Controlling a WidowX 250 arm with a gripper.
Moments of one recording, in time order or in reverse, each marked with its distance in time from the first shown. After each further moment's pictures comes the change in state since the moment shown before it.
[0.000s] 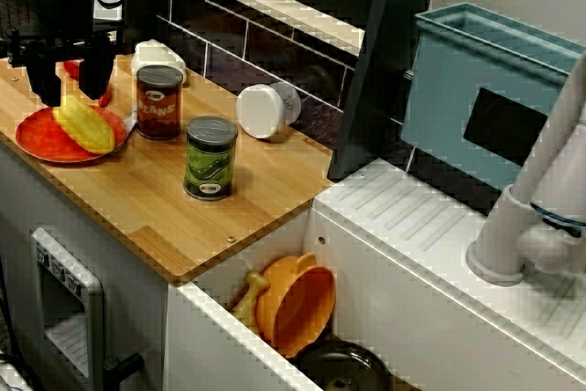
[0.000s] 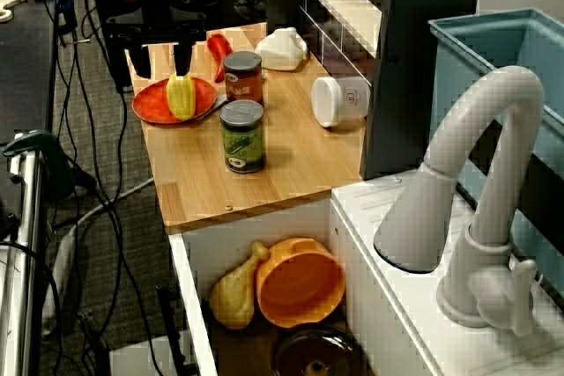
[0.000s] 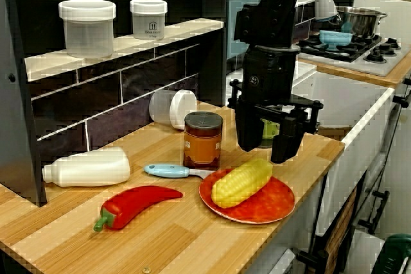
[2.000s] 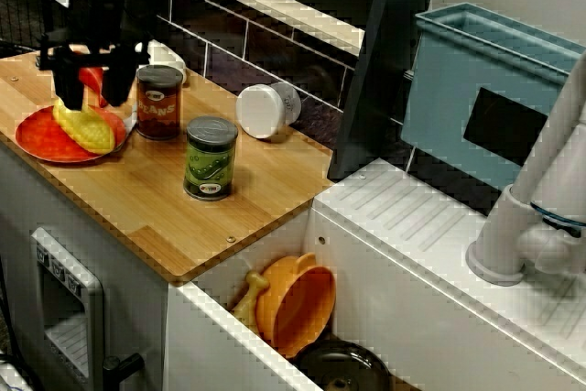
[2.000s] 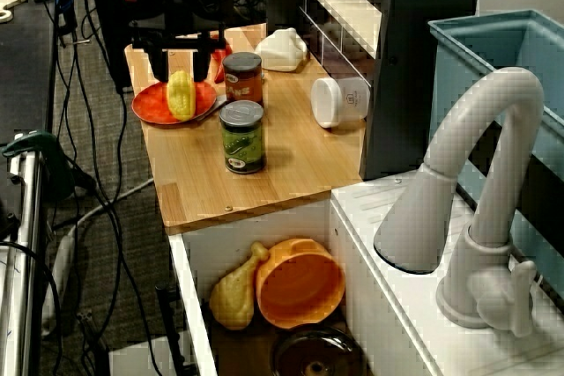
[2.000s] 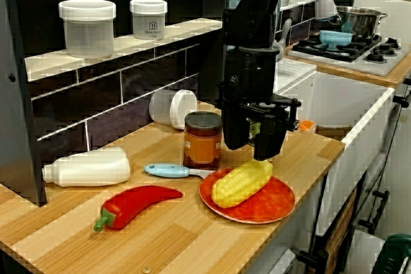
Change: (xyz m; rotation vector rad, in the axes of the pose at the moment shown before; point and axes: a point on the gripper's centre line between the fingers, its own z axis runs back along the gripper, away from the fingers) arm -0.001 -0.018 -0.006 0.041 -0.017 -0.065
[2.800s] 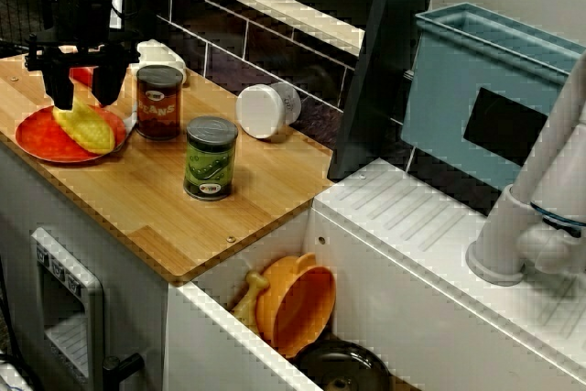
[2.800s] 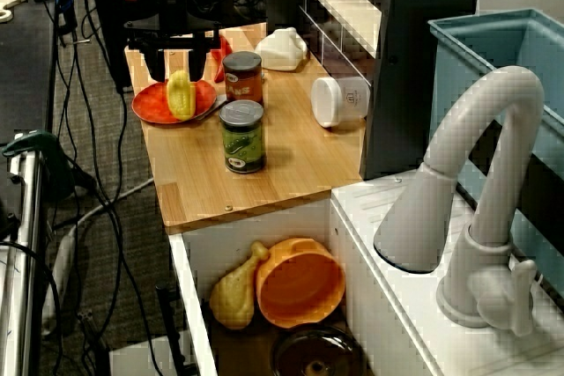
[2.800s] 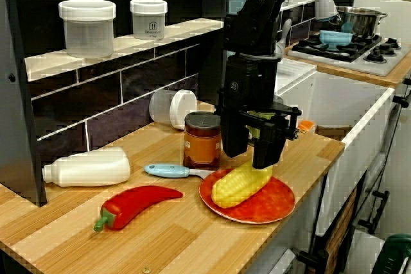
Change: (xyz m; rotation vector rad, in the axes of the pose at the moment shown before) arm 0.006 0.004 -0.006 -0.014 -0.023 -0.002
